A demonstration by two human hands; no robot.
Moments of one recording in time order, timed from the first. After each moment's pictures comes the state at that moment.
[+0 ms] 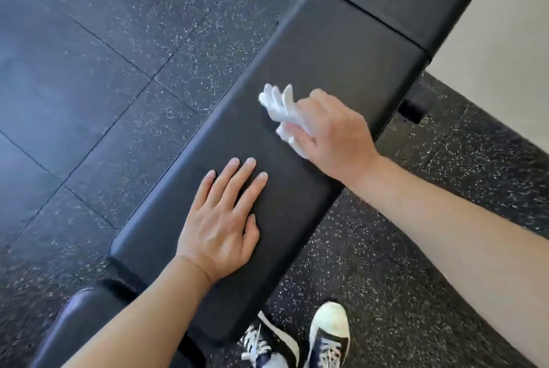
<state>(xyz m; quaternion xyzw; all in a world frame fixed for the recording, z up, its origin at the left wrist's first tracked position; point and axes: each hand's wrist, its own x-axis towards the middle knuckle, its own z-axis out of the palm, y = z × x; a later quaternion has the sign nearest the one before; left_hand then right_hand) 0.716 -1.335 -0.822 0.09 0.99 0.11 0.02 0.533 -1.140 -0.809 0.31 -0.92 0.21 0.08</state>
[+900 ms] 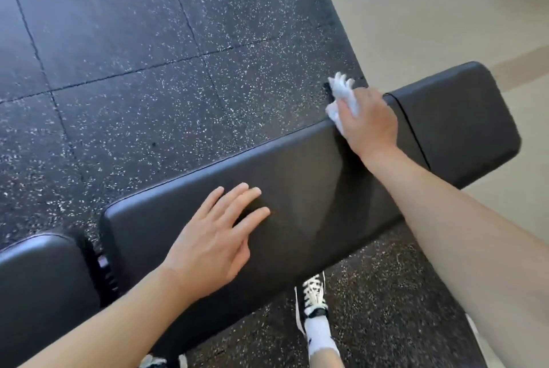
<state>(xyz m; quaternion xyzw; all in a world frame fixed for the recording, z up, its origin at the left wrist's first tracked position) 0.727 -1.341 -0.815 -0.04 0.98 0.18 0.01 0.377 -1.235 -0.804 0.33 -0.94 0.09 0.00</state>
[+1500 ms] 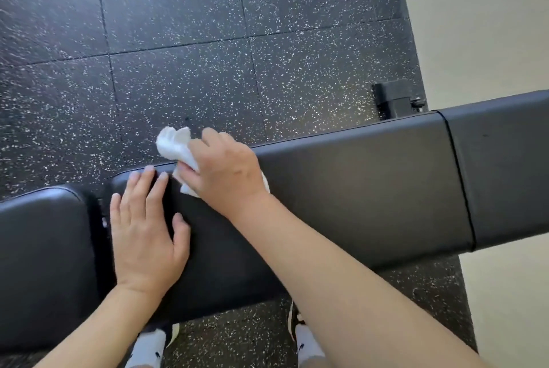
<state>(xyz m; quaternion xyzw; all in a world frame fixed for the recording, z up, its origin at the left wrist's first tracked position) 0.766 -1.321 -0.819 -0.50 0.85 0.13 -0.07 0.580 -1.329 -0.800 0.57 -0.78 0.25 -0.10</state>
